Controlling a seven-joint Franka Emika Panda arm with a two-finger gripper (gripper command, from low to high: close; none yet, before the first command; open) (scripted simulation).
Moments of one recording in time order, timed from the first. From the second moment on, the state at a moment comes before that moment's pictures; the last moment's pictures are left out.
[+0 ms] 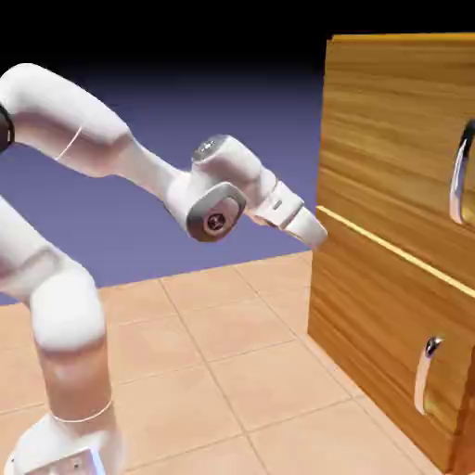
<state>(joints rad) 0.03 -0.58 -0.02 -2.79 -0.05 3.04 0.78</state>
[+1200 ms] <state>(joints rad) 0.57 -0.79 -0.69 -2.33 -1.62 3.16 1.89</state>
